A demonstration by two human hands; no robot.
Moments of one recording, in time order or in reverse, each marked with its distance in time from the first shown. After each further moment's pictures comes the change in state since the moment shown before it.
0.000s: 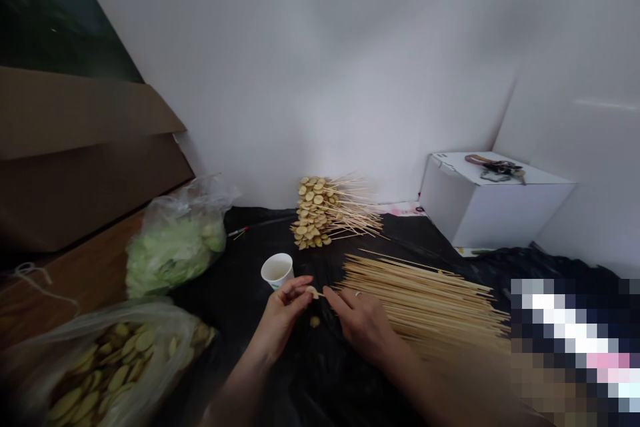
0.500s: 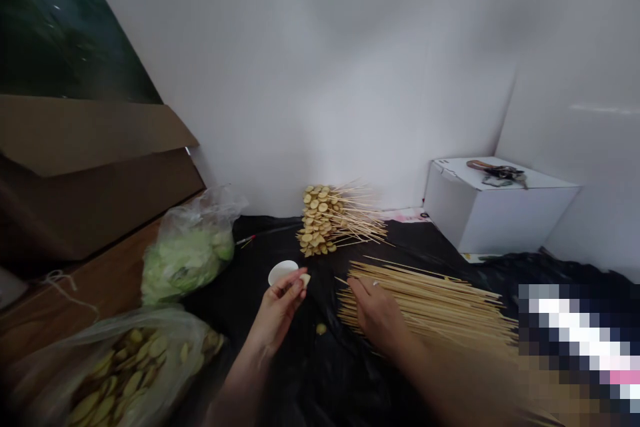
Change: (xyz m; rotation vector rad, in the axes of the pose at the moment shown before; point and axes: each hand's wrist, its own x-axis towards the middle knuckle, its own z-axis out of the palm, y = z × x) left_hand 0.005 0.028 -0.002 -0.040 0.035 0.115; right_hand 0.003 0.023 0.003 0.044 -0.025 0.196
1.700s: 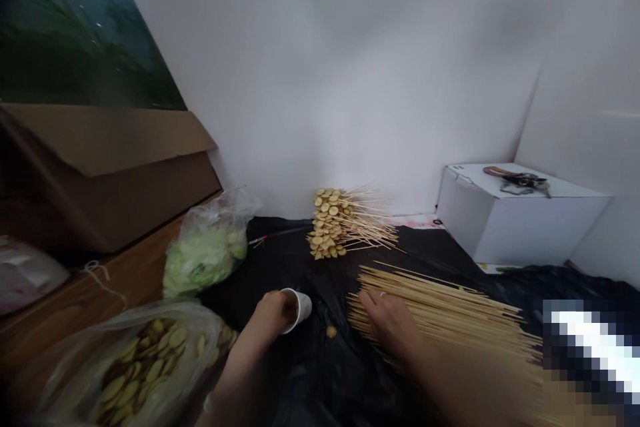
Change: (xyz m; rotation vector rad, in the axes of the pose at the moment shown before) left_hand 0.012 0.009 -0.061 1.800 -0.049 0.014; right_hand -0.007 0.010 0.004 -0.207 -0.272 -0.076
